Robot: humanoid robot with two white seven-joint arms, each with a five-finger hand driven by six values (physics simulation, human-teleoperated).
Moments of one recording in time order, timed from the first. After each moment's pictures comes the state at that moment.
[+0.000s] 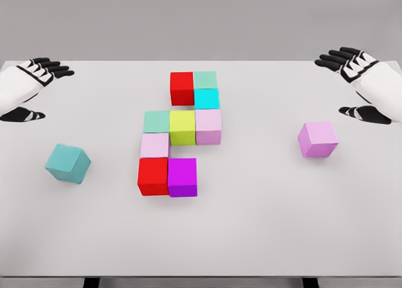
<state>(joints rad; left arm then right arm) -0.36 0.93 -0.33 -1.37 -0.56 -0.61 -0.03 -0.15 -0.76 0.01 -1.66 0.47 -0.61 0.15</state>
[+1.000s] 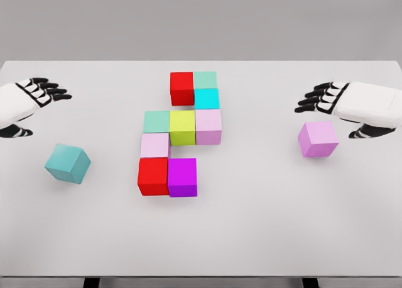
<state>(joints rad) -0.35 1.09 -0.45 -1.43 -0.57 -0.61 -0.02 -0.44 -1.08 0.39 -1.71 0.26 -0.61 0.55</state>
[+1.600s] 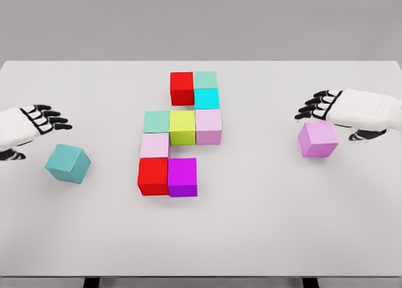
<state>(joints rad) -0.35 1.21 -0.59 -1.50 -0.56 -0.61 -0.02 -0.49 -1.01 0.44 -1.64 0.42 -0.61 0.58</state>
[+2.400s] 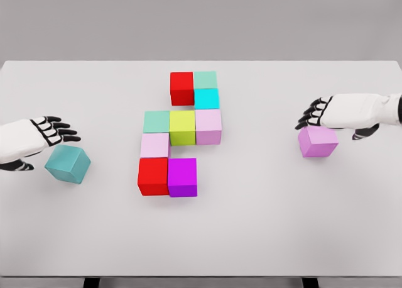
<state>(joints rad) -0.34 1.22 -0.64 -1.54 -0.54 -0.61 -0.02 -0.89 -1.05 0.95 -1.51 0.43 -0.61 0.58</state>
